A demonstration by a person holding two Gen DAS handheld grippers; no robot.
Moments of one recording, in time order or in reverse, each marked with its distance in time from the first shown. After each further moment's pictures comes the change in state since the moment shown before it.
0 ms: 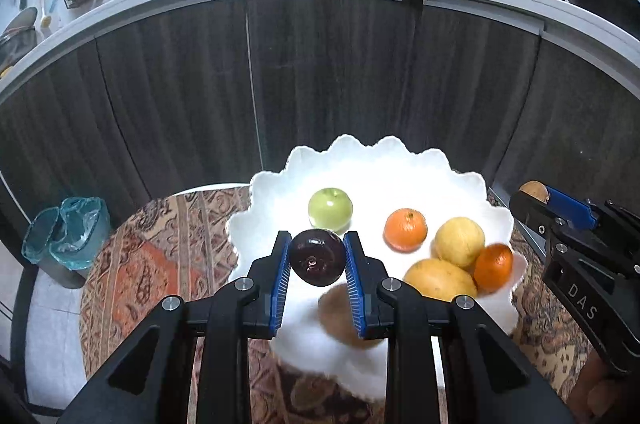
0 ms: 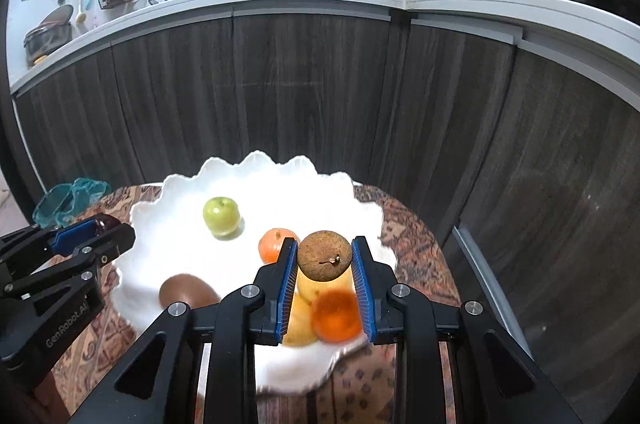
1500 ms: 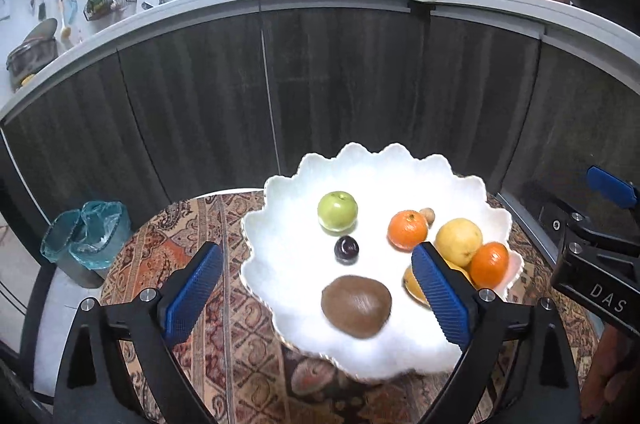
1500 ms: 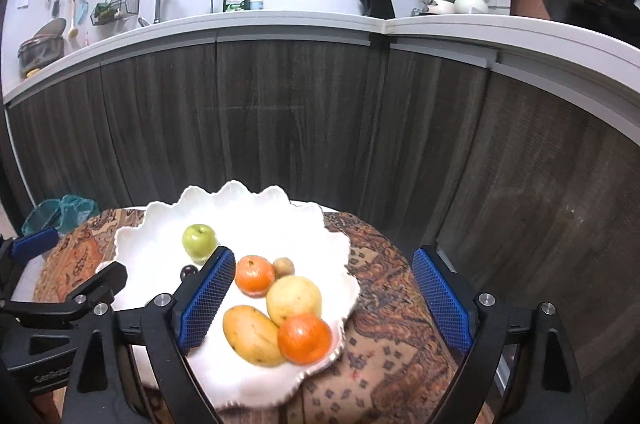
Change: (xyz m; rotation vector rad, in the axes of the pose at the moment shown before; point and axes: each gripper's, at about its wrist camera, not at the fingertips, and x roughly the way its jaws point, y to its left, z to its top) left arm -0.035 -0.013 -0.015 -0.002 -0.053 0.086; right arm -0.020 -0.022 0.004 0.011 -0.081 -0.052
